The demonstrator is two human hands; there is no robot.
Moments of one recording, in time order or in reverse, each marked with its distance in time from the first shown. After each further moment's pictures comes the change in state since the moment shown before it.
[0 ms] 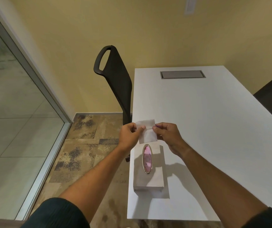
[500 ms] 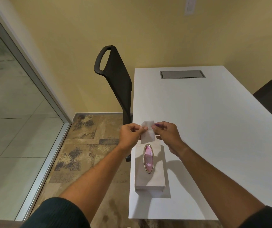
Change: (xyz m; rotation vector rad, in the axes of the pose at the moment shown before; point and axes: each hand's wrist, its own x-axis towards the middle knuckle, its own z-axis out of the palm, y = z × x) left_hand -0.001 0.003 -0.003 -0.110 -0.031 -0.061; right_hand 0.001 0.002 0.010 -0.112 0.112 -0.032
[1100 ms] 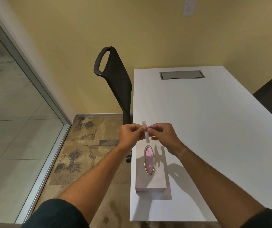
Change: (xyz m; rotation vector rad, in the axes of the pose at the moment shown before) left_hand -0.001 0.008 -0.004 -0.046 -0.068 0.018; right_hand -0.003 -0.005 0.006 -0.067 -0.184 -0.099
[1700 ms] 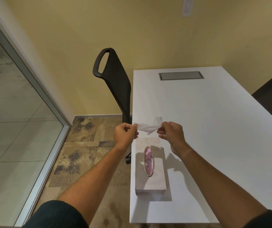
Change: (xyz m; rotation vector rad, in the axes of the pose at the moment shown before) left_hand 0.008 -0.002 -0.008 0.020 0.256 -0.032; right_hand 0.009 0.004 -0.018 0.262 0.338 0.185
